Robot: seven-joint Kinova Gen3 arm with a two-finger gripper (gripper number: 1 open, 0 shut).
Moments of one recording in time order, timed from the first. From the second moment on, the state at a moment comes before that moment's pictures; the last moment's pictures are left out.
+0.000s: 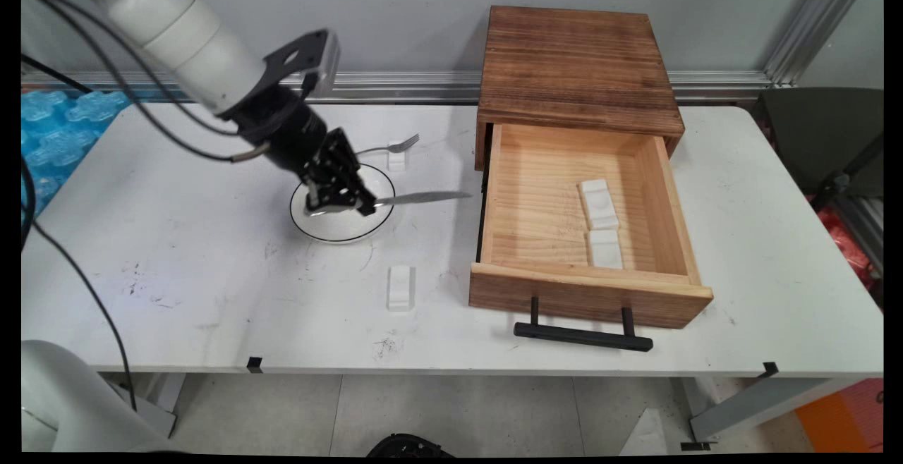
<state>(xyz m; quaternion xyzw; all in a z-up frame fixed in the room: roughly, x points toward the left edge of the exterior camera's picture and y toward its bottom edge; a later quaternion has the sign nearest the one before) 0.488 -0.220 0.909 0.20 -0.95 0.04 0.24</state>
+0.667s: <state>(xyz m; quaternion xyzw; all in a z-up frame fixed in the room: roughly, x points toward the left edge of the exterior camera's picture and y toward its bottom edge) 0.414 -0.266 0.954 0.18 -0.94 0.04 0.29</state>
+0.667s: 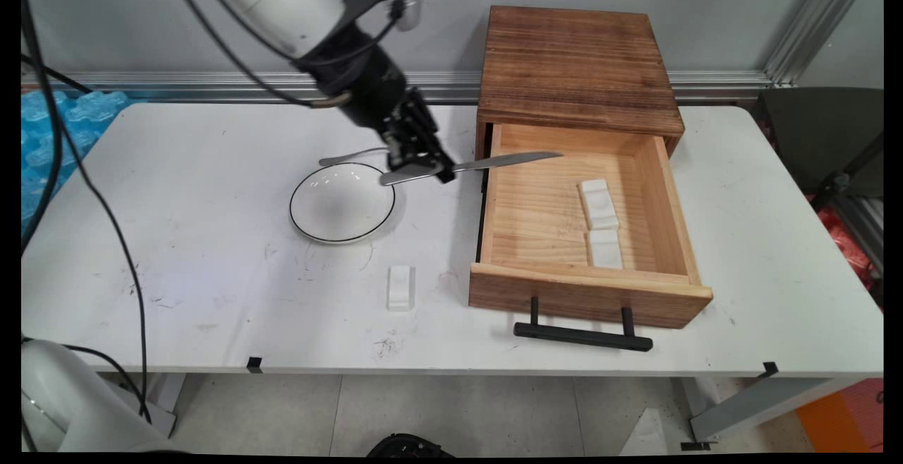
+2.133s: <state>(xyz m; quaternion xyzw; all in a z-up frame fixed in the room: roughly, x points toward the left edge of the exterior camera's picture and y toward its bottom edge) 0.280 -0.314 0.864 0.15 -0.93 0.05 0.33</state>
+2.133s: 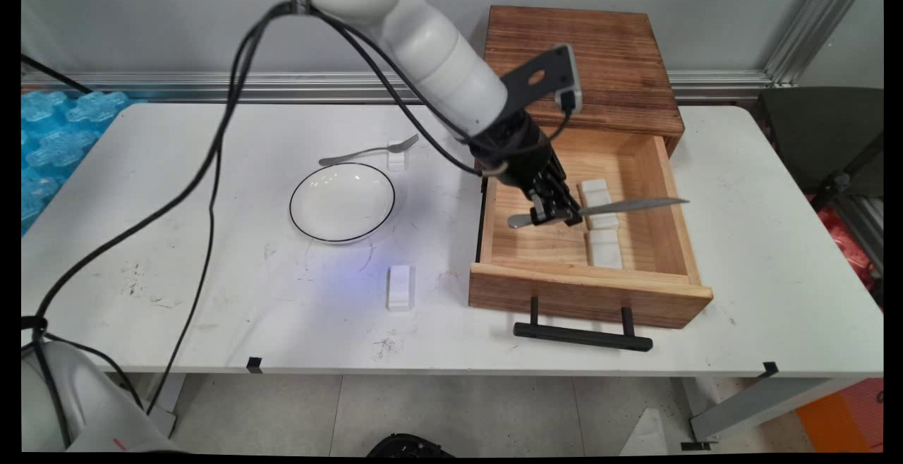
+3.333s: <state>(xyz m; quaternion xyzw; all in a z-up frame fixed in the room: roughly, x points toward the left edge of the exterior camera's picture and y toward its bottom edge) 0.258 -0.338 0.799 0.12 -0.94 0.06 0.33</state>
